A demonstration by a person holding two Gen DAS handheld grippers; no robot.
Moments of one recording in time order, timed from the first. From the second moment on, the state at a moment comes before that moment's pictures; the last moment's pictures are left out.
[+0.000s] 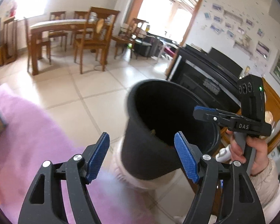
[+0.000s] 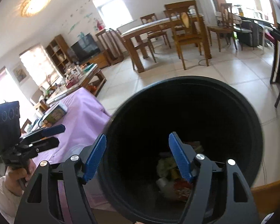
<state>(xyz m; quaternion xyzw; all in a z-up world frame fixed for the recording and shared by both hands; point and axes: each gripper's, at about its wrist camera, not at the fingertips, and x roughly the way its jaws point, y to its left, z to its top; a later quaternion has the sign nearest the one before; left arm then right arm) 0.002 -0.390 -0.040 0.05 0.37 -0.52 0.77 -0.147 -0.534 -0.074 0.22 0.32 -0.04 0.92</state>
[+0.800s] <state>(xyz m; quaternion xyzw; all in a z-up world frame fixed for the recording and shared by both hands) 0.227 -0.087 -0.019 -0.05 0.41 -0.32 0.85 0.035 -0.265 -0.074 0.10 0.40 0.18 0.89</state>
